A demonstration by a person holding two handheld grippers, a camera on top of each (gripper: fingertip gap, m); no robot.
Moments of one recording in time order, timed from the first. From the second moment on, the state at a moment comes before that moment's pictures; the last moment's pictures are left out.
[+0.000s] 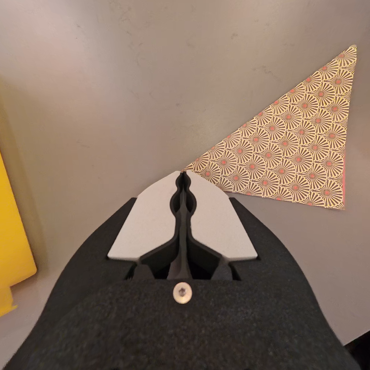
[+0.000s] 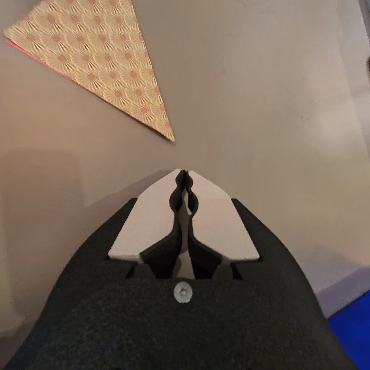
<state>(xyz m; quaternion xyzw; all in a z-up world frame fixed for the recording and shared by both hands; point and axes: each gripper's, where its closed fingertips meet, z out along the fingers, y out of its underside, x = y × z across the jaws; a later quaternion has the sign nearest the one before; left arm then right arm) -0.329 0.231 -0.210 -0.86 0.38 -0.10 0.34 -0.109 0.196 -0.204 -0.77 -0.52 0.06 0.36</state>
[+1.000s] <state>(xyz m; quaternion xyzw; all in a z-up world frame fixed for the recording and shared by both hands) -0.327 0.159 -0.134 -0.78 0.34 -0.30 0.43 -0.139 0.123 -0.123 -0.75 -0.36 0.20 0.51</state>
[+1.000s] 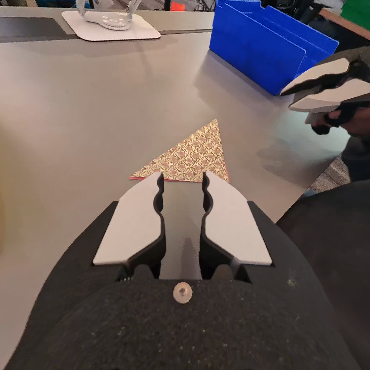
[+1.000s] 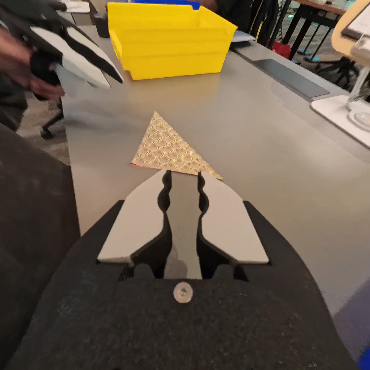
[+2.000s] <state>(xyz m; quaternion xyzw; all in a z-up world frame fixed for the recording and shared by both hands) -0.193 0.188 -0.203 -0.70 0.61 -0.25 0.26 -0.141 0.158 -0.168 -0.82 -0.28 0.22 0.45</state>
